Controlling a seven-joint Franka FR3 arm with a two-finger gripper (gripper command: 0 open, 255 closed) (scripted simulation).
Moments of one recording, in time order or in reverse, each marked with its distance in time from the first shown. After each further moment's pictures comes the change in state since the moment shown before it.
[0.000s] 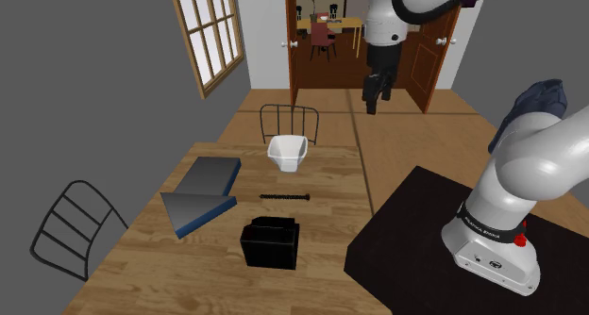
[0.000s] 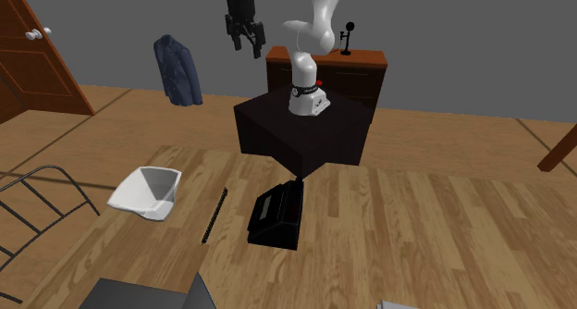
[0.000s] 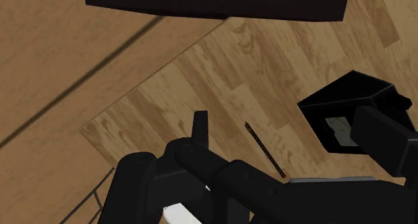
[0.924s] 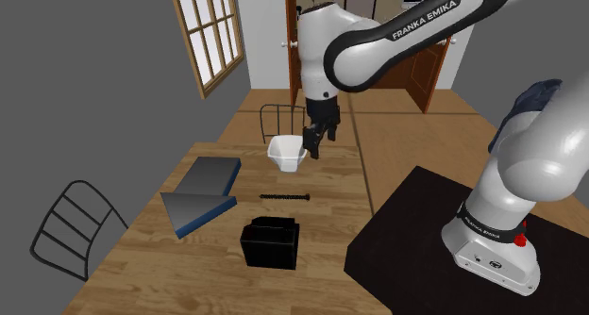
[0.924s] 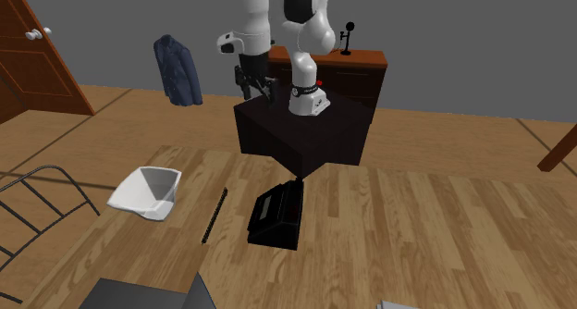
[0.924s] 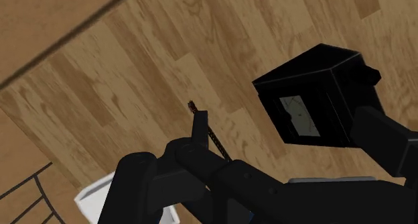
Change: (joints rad) arm 0.075 0.413 0.217 0.094 0.033 0.333 0.211
